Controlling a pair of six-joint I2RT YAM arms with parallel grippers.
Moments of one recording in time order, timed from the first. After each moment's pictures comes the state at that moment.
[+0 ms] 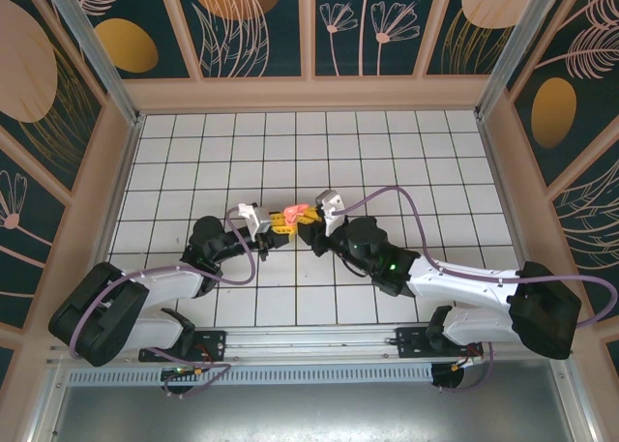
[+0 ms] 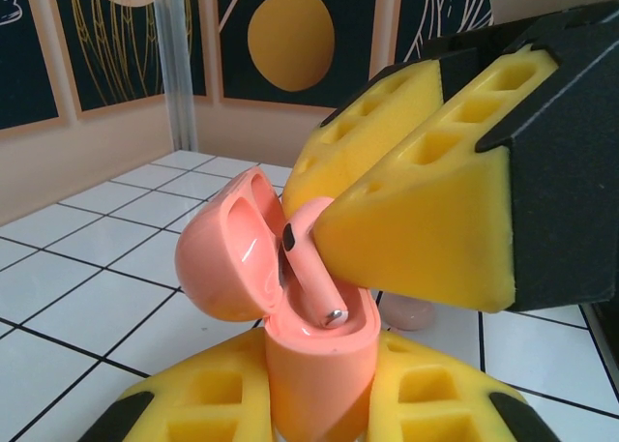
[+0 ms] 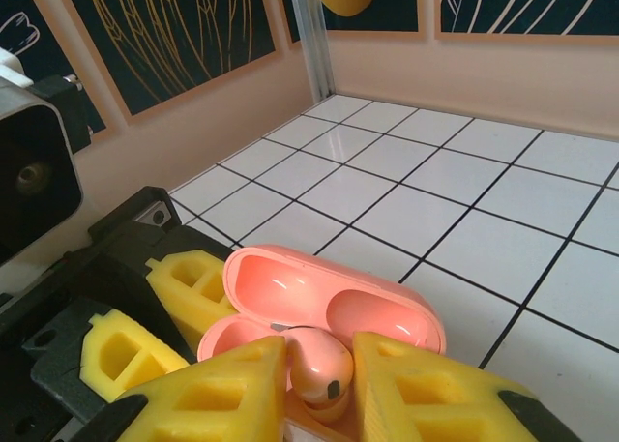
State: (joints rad) left arm -0.56 1.31 0.28 1.05 0.67 -0.06; right arm 1.06 1.19 0.57 0.46 0.17 0.21
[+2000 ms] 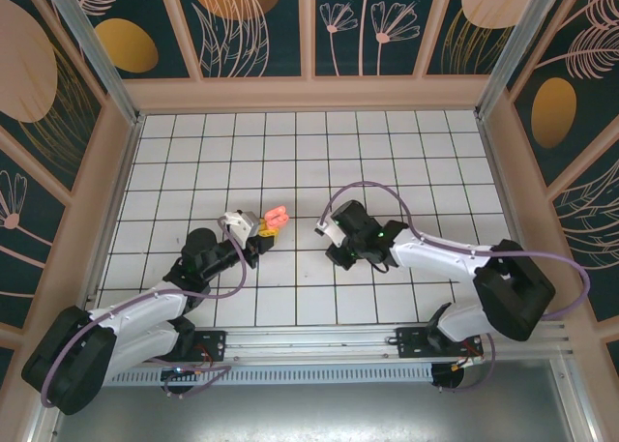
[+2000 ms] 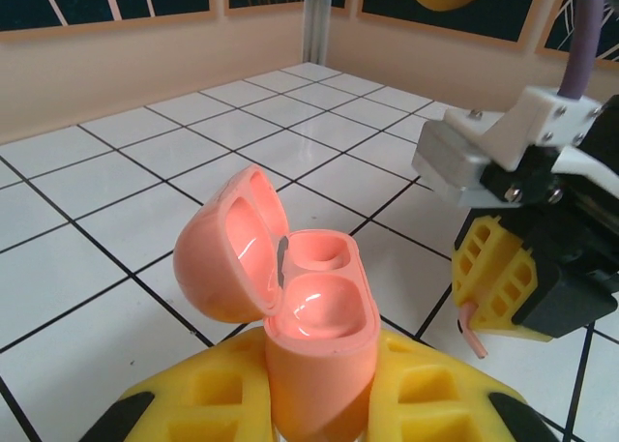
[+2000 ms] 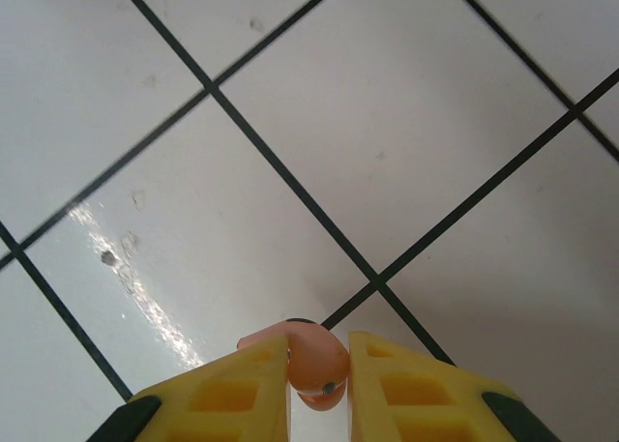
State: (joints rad) left arm -0.56 1.01 0.18 0.67 0.36 -0.04; right arm 0.85 1.41 0.76 -0.38 -0.06 -0.08
